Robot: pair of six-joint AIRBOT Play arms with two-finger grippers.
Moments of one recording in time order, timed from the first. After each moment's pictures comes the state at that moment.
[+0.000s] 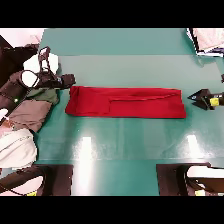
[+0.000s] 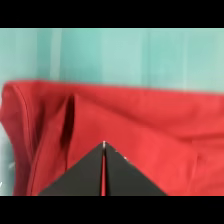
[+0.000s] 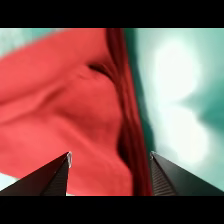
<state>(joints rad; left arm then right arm) -0.17 -1.24 1.09 1.20 -0.73 -1.64 -0.66 -1.52 1.10 -0.84 1.32 1.09</state>
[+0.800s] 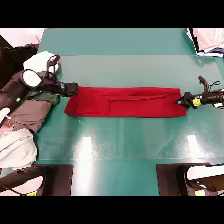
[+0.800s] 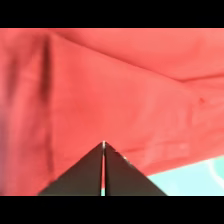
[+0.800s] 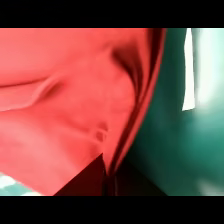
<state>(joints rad) -0.21 -1.27 1.10 1.15 -0.89 -1.57 -0.50 -1.59 1.10 -0.77 1.26 1.00</state>
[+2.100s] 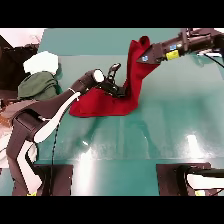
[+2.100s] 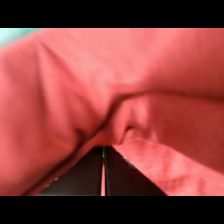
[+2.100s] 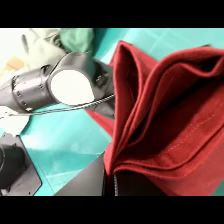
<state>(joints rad) -0.55 -1.96 1.73 0.94 -0.90 -1.51 0.16 -1.48 1.79 -0.69 1.43 1.27</state>
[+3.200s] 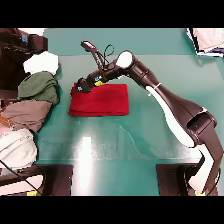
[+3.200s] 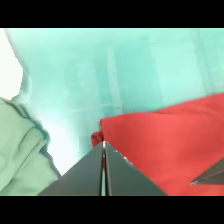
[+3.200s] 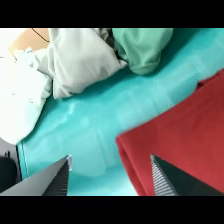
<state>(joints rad) -0.08 -1.35 1.80 1.41 -1.26 -1.48 0.62 -1.93 2.01 -0.68 1.12 1.16</state>
